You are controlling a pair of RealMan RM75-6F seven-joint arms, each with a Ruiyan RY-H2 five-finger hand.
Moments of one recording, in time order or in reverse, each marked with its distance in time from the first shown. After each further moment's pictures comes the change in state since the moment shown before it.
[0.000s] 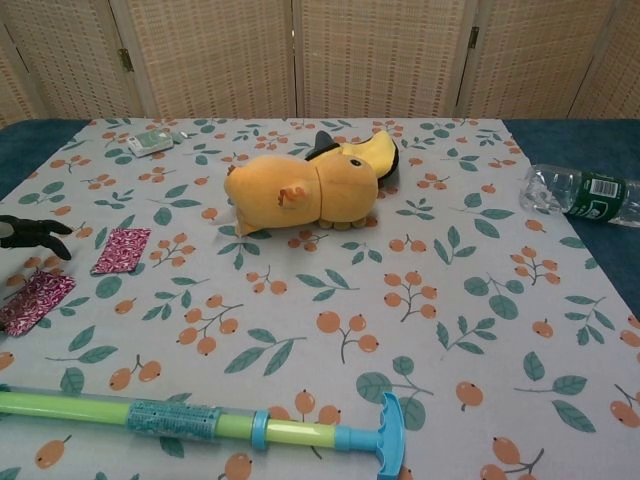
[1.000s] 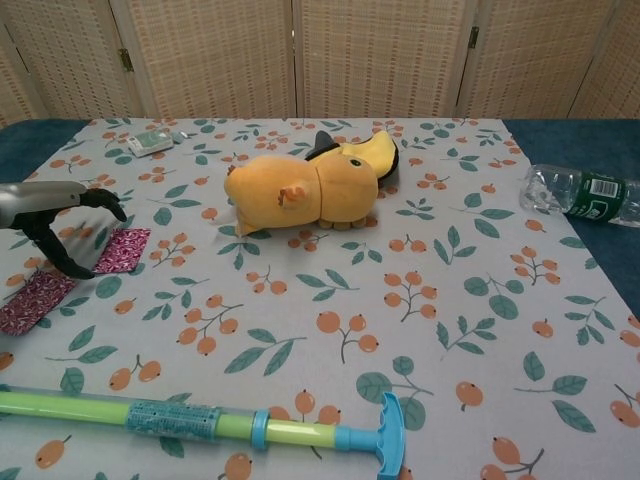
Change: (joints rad) left arm -0.164 -0.123 -0.190 -0.012 -0.516 -0.219 0.266; right arm -0.006 -0.011 0.003 0.063 0.010 0.003 0.076
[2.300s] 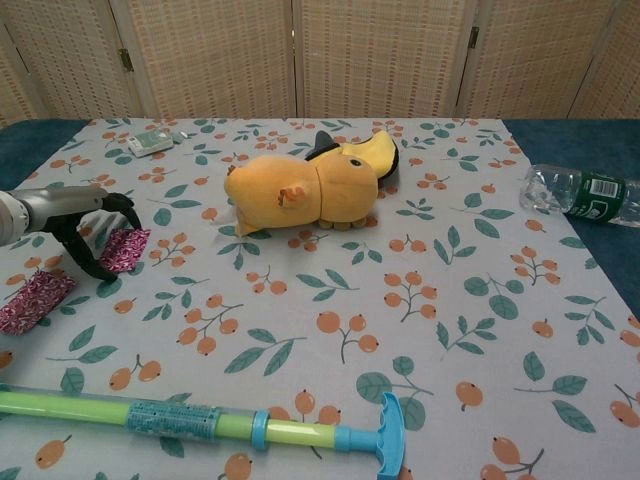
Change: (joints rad) left arm -0.060 -0.082 0.007 0.063 -0.144 -0.003 0.075; right arm -0.016 -0.007 -0.001 0.037 0.015 0.004 0.042
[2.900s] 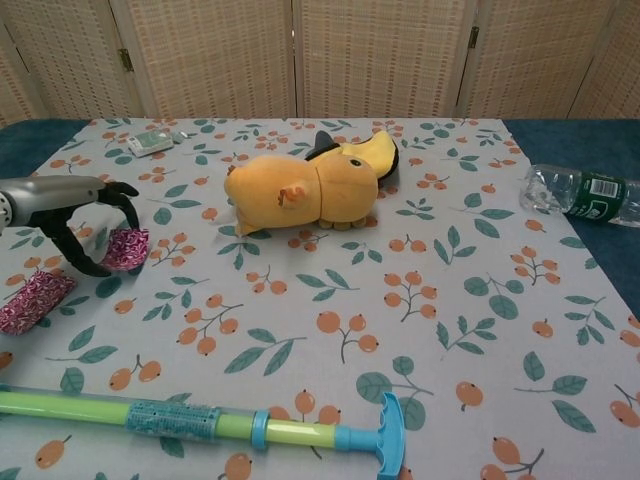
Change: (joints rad) left arm 0.042 0.094 0.022 -0.149 0.170 0.092 -0.035; right arm -0.004 0.000 -0.001 -0.004 -0.007 0.007 -0.002
